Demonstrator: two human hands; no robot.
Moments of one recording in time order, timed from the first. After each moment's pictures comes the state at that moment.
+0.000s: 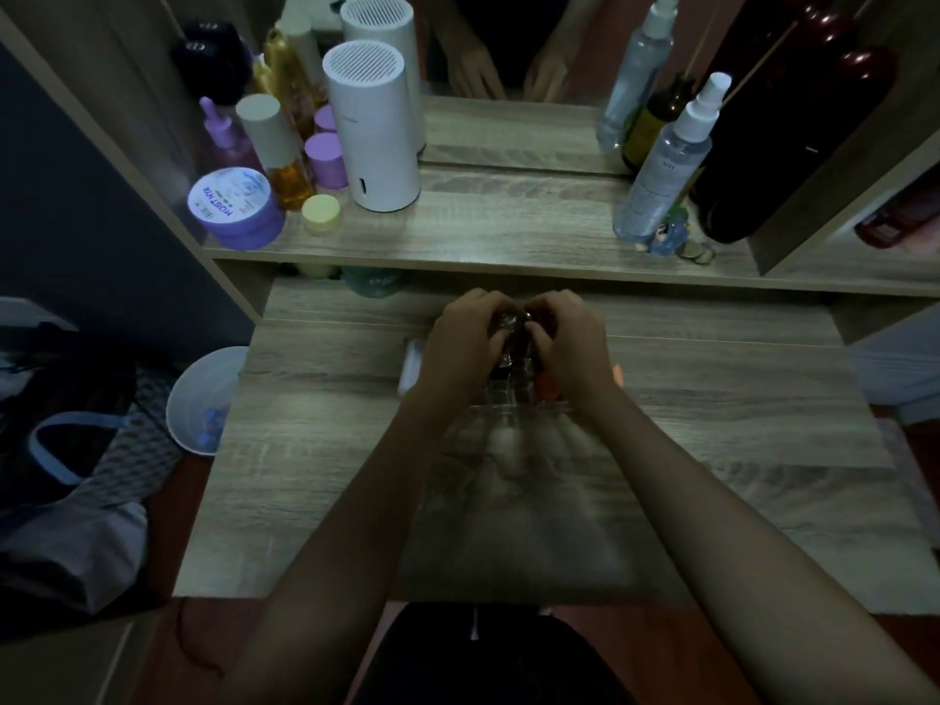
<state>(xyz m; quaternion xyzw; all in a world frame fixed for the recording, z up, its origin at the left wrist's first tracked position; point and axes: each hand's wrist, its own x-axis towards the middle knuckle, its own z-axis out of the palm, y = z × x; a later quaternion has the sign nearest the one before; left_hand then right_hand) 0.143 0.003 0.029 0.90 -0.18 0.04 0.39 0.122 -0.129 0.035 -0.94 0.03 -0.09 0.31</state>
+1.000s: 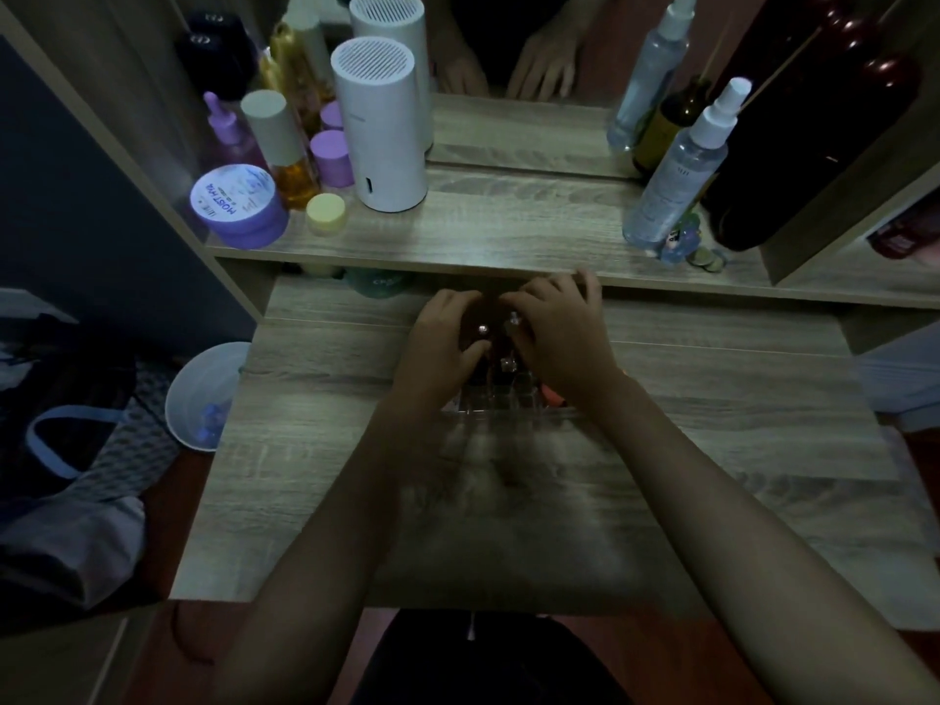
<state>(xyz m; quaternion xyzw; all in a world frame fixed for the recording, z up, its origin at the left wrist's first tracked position) 0.149 0.029 0.014 0.90 -0.15 0.02 0.41 0.128 -0.118 0.057 -0.98 -0.12 -0.09 0.10</state>
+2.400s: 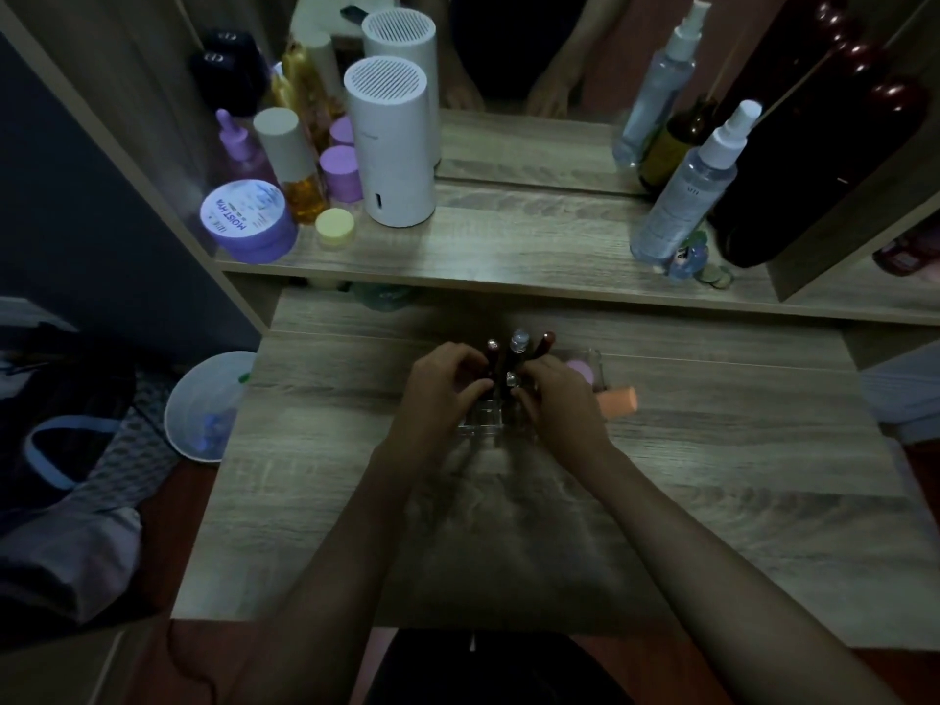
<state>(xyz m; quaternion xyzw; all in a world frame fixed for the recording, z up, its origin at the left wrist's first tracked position) 0.135 0.041 -0.008 0.88 -0.14 0.00 0.46 0.100 -0.111 0.008 -0.96 -0.01 -0.02 0.27</state>
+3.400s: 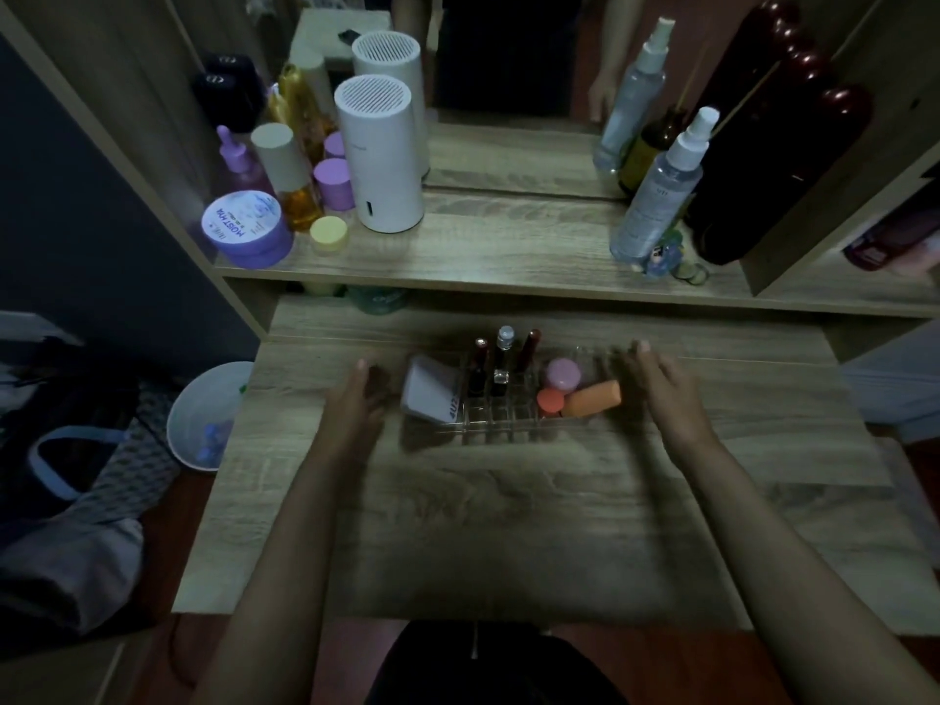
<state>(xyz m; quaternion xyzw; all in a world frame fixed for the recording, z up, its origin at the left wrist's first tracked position) 0.114 0.102 -0.004 0.67 0.22 -0.16 0.69 0.077 -0.211 0.024 -0.80 0.23 -0.01 0.55</state>
